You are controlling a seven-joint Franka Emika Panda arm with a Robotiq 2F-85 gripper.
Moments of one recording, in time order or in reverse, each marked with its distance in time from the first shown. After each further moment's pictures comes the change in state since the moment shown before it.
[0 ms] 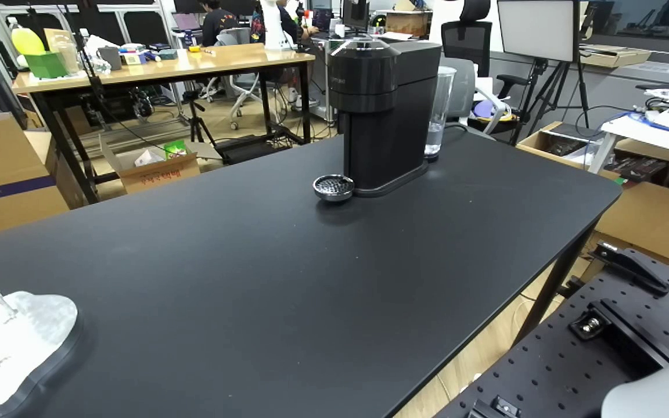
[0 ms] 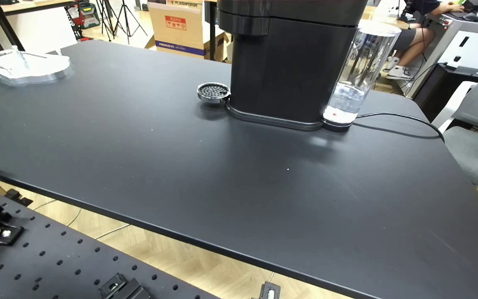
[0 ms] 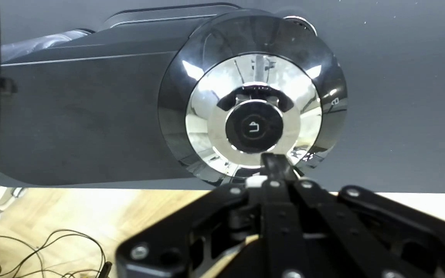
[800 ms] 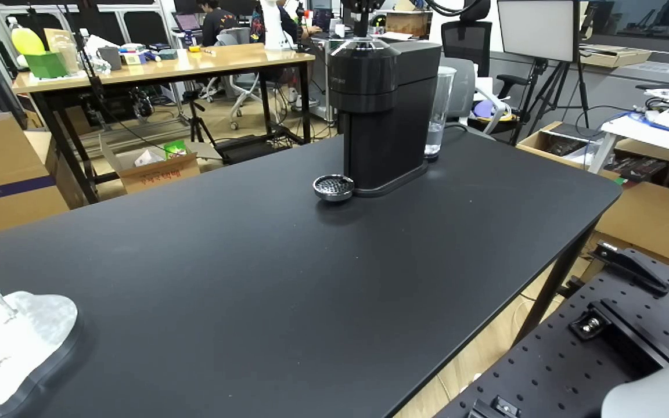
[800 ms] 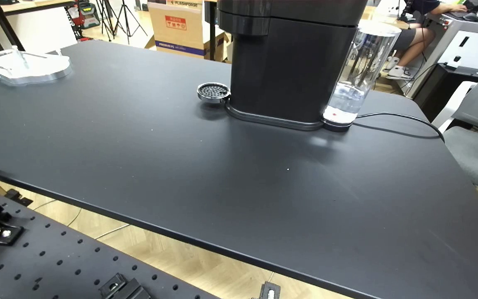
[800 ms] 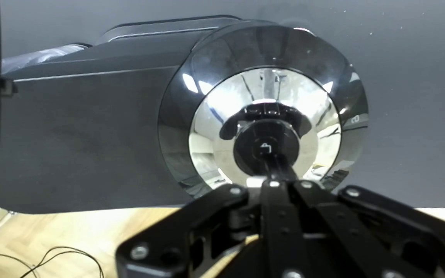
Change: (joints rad) arm -0.009 0.041 0.000 0.000 0.001 0.000 0.000
